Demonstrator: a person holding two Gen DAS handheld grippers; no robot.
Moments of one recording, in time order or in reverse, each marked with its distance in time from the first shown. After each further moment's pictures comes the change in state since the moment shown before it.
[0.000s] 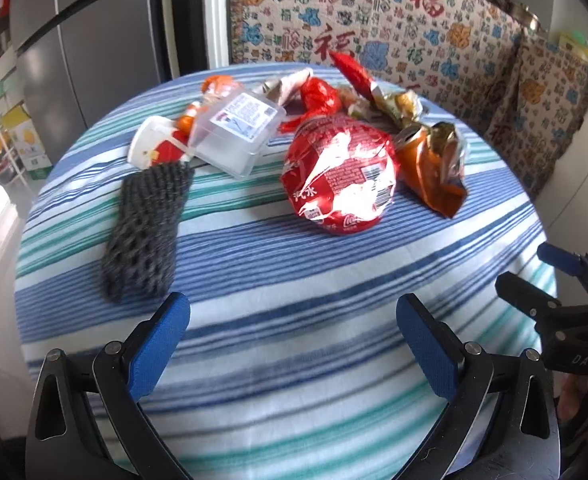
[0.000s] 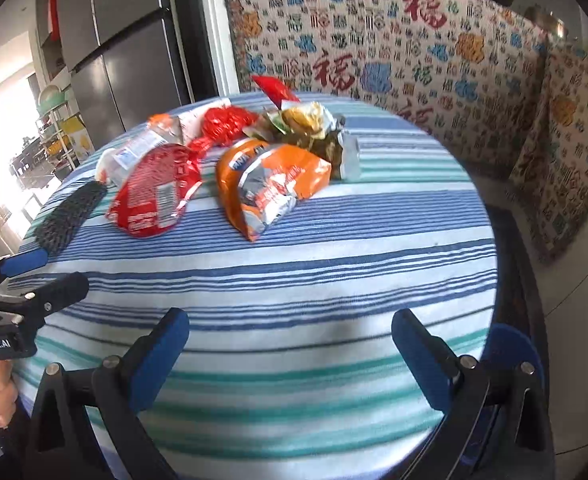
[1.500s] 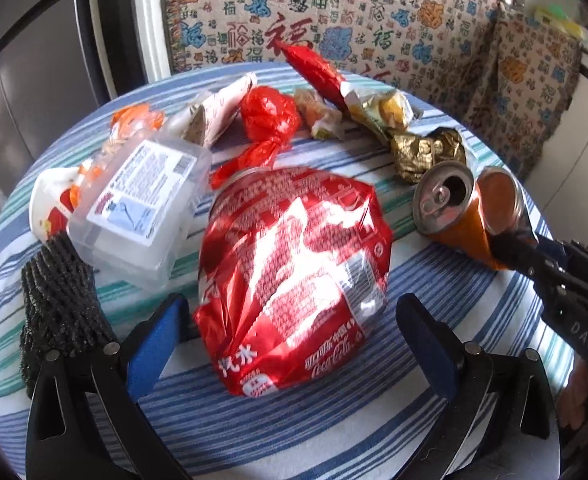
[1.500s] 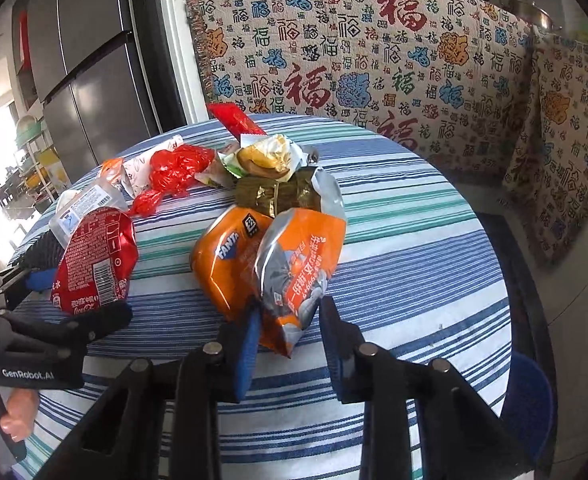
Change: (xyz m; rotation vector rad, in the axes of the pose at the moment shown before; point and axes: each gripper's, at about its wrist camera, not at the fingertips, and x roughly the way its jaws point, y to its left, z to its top) left arm 0.066 -0.028 0.071 0.113 -0.008 -0.083; right arm 0.041 -0.017 0.048 0.071 -0.070 -0.063
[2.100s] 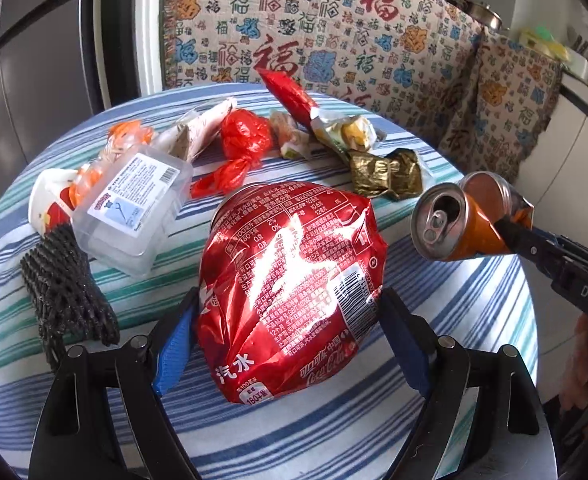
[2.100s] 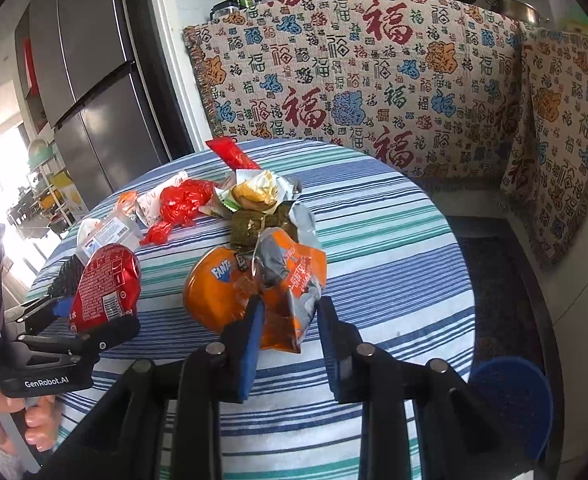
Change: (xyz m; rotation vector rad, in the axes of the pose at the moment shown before) left arm -0.027 -0.015 -0.007 -0.039 -0.063 -0.074; right arm -0.036 -0.028 0.007 0.050 -0.051 0.055
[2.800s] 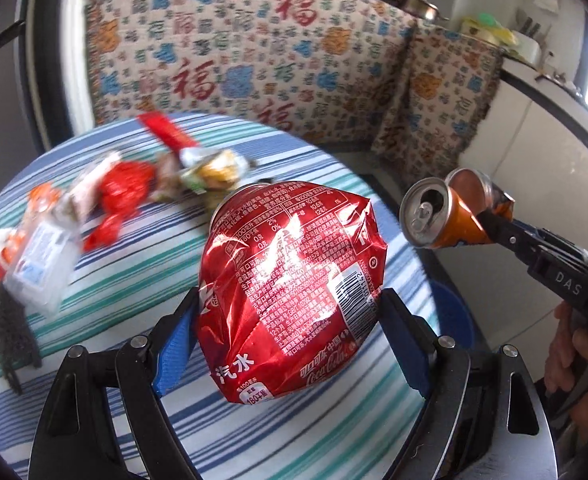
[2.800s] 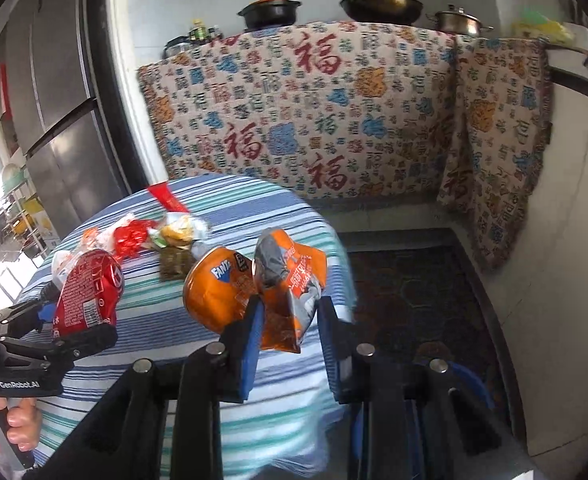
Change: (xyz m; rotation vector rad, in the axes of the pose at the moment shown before) left arm -0.021 -0.104 0.023 0.114 -0.010 -0.156; right arm -0.073 -0.084 0.008 0.057 -0.063 -0.137
